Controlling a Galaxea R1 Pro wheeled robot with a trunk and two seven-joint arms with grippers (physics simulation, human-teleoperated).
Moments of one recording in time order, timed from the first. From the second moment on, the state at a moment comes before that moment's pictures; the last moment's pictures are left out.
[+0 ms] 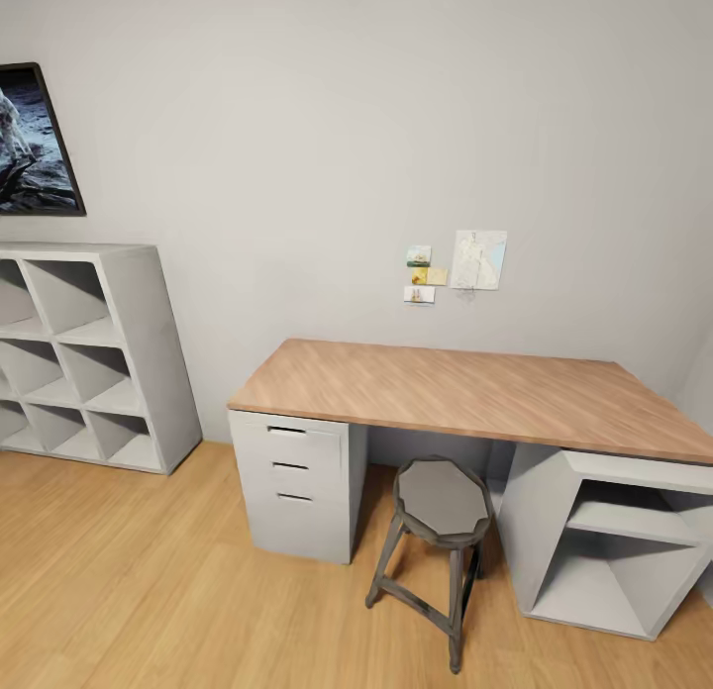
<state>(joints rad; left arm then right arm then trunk) 0.00 0.00 0.00 0.00 0.00 0.00 0.00 0.00 0.00 0.00 0.00 0.00 0.00 0.00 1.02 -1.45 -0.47</state>
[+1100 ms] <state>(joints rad) 0.00 0.00 0.00 -0.02 0.00 -0.14 0.00 -0.02 0.03 0.00 -0.06 0.00 -0.06 0.00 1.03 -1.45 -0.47</state>
